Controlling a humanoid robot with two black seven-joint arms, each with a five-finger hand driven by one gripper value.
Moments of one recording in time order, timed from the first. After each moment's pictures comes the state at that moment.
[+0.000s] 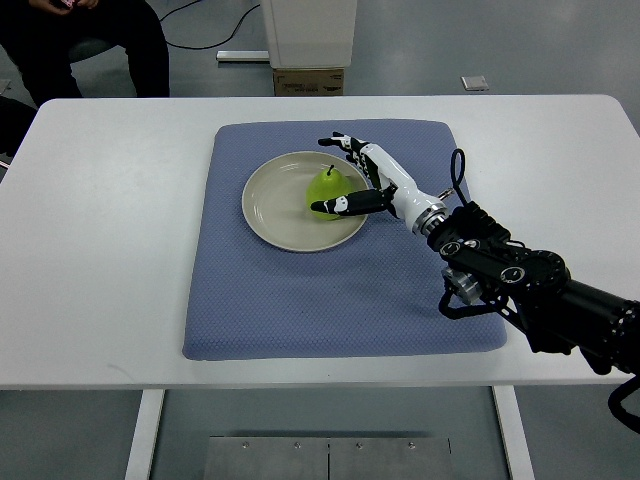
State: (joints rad) left arm -0.02 0.00 -0.11 -0.26 -0.03 0.06 -0.04; right arm 0.98 0.00 0.07 0.62 -0.40 -0.12 0.52
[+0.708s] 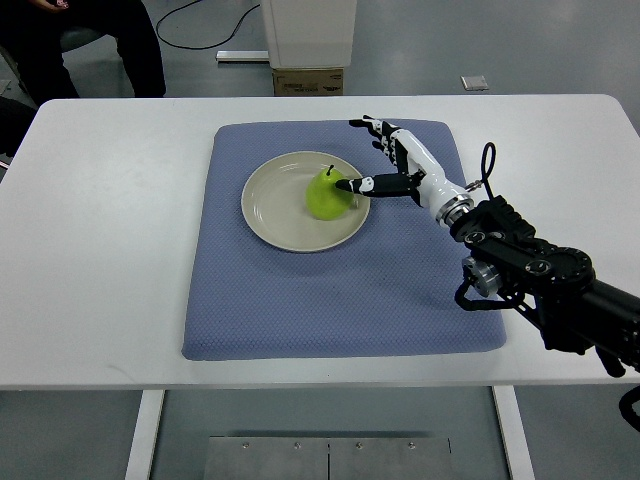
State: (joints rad) left arm -0.02 0.00 -0.11 -0.26 -0.03 0.06 -0.04; right arm 0.94 -0.07 0.20 0.63 -0.40 -0.11 0.52
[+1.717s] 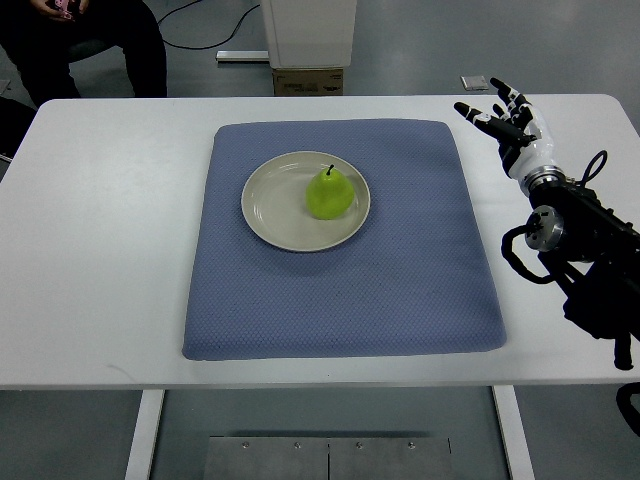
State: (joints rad) left arm -0.02 0.00 -0.11 -0.26 -0.03 0.06 -0.04; right arm 0.86 -0.12 0.77 0.58 -0.26 -0.13 0.32
